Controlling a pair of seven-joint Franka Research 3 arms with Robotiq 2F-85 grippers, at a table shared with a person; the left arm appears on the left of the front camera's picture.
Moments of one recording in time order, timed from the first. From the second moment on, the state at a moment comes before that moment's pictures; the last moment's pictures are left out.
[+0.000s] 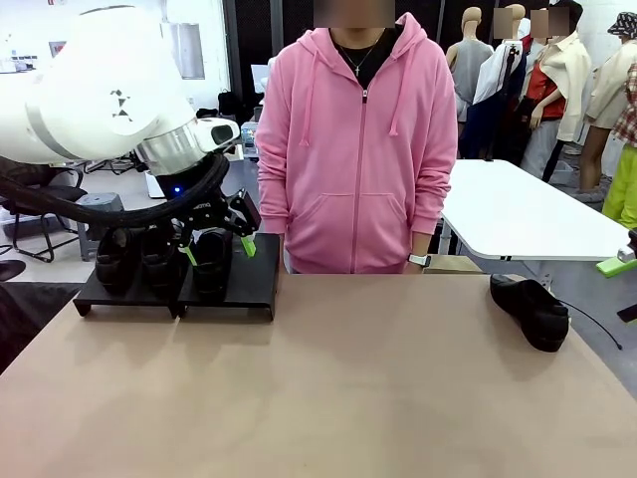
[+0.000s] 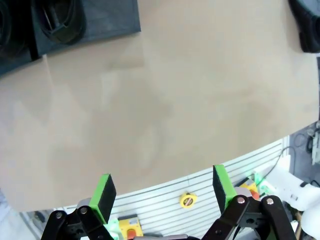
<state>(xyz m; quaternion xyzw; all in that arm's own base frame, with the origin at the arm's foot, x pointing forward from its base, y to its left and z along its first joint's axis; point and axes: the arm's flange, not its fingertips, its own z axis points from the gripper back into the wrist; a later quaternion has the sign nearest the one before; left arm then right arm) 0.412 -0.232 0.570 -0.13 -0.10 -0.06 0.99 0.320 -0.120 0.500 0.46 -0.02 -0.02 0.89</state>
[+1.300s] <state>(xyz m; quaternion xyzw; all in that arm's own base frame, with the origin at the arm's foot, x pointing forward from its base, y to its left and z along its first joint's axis) 0.329 0.001 0.516 -0.40 -0.07 0.06 0.91 0.320 -0.120 0.500 0.46 -0.02 -0.02 0.89</state>
